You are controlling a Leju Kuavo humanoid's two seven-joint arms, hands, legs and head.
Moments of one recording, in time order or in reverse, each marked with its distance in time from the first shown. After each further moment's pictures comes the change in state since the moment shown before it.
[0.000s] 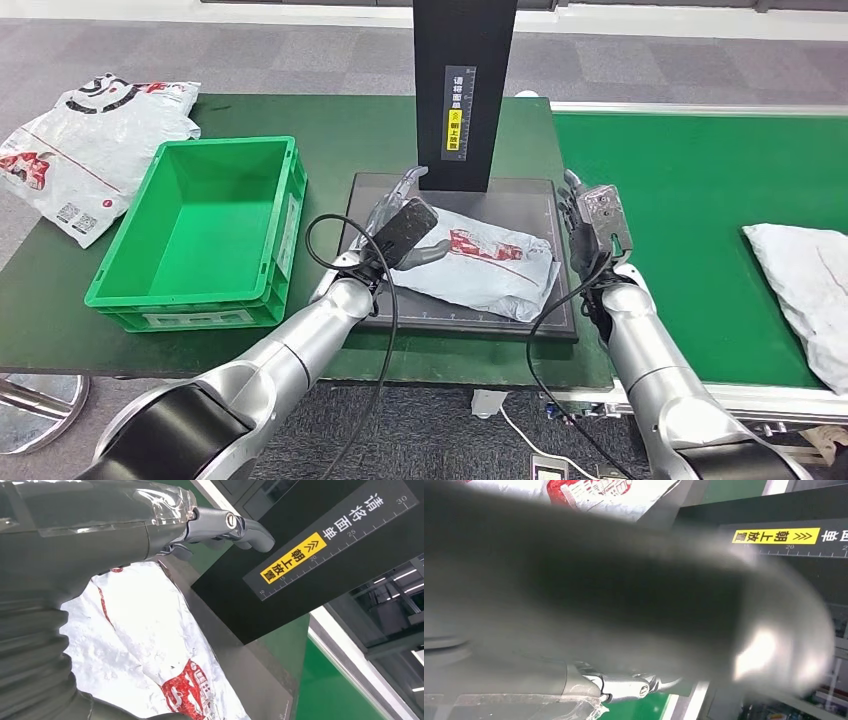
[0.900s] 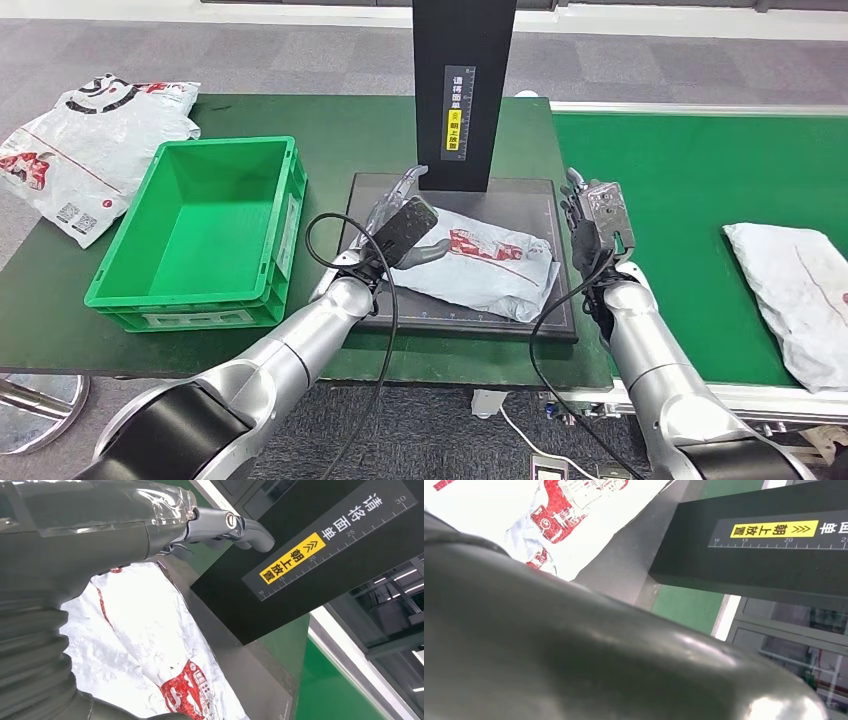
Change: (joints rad) left arm -0.005 0.000 0.000 0.006 0.000 0.000 0.000; right arm -0.010 -0.001 -0.010 0.013 0.000 0.000 0.000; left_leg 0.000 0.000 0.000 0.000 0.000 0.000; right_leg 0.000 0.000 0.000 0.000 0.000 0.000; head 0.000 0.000
